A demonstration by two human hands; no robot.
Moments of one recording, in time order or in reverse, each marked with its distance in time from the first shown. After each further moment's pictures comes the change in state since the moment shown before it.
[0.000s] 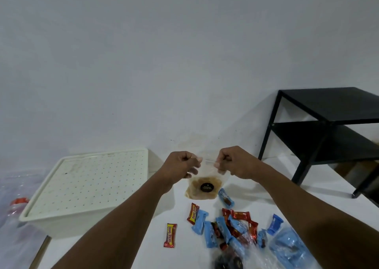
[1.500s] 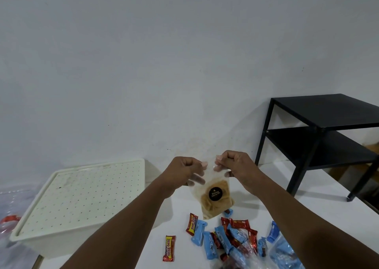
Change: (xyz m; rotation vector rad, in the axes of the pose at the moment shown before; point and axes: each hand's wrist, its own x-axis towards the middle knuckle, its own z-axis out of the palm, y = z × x) left_hand -0.005 0.029 0.006 0.043 -0.153 0.010; right_hand -0.008 -0.002 0.005 0.478 0.223 -0.004
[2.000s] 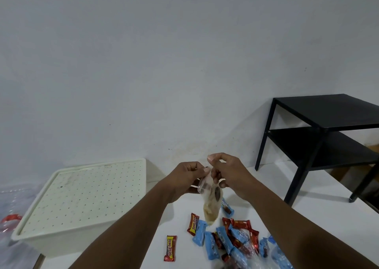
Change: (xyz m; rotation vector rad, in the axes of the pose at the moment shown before) left_hand 0.001 -0.011 0.004 -0.185 -0.121 -0.087; right_hand 0.000 -0.001 0.031 0.082 0.000 0.106
